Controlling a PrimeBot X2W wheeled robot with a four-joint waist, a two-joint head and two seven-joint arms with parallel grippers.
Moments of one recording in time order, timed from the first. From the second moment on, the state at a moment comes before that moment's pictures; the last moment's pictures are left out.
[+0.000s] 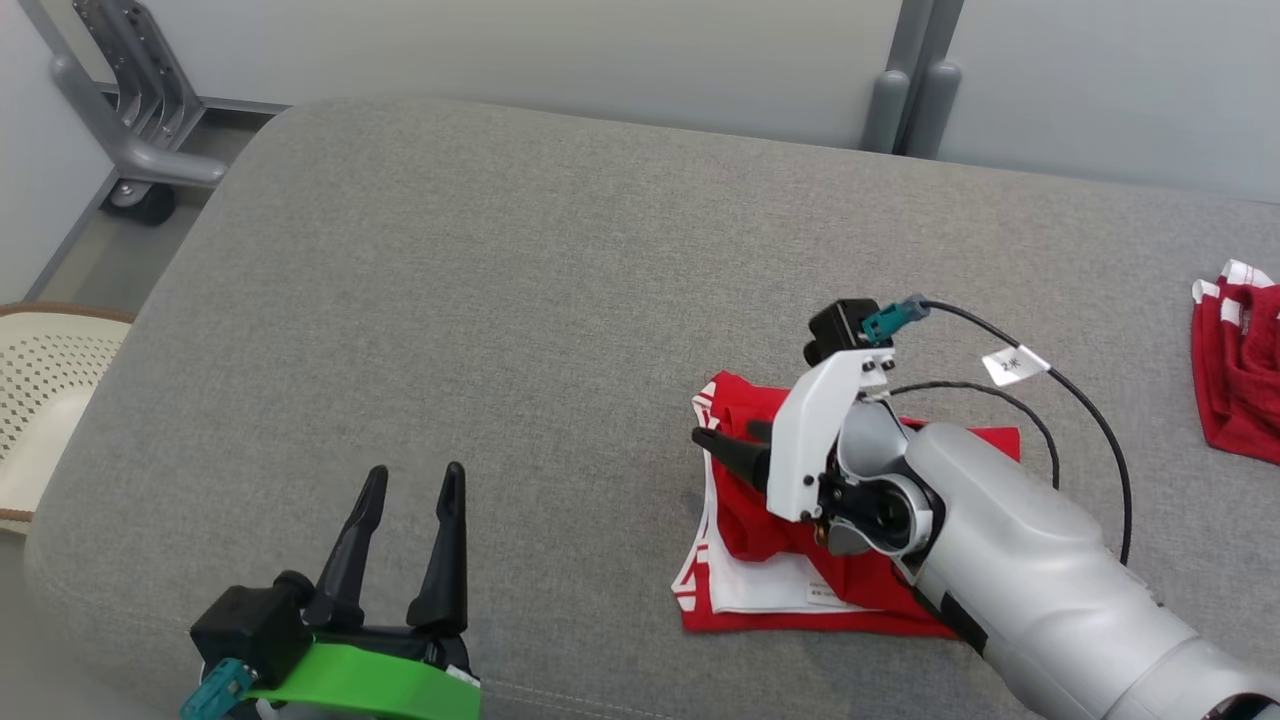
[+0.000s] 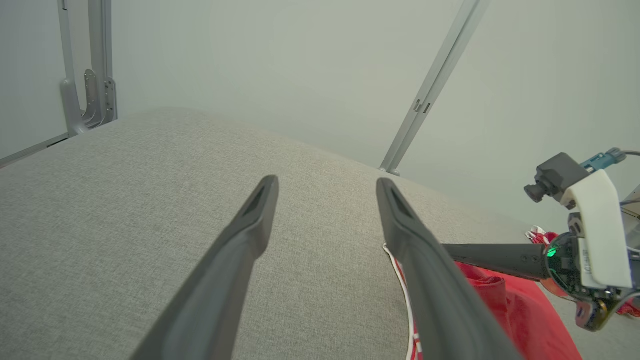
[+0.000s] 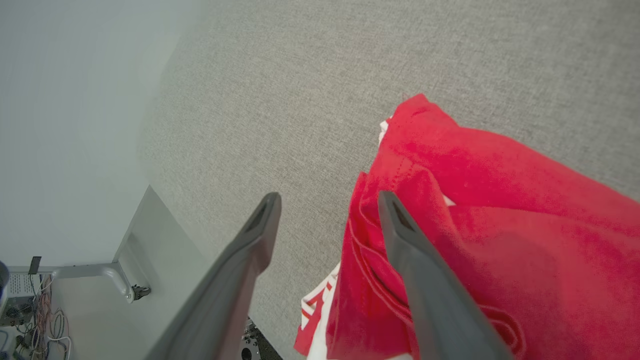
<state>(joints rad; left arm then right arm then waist) 0.09 0.08 -0.31 -0.10 -0.54 0.06 -0.23 -0.59 -0.12 0.81 0.61 0.99 -0.02 0.40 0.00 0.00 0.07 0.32</state>
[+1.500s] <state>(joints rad) 0.08 0.09 -0.31 -0.17 -0.51 0.06 -0.22 -0.40 -0.35 0.66 0.56 1.02 0.09 0.11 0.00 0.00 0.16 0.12</state>
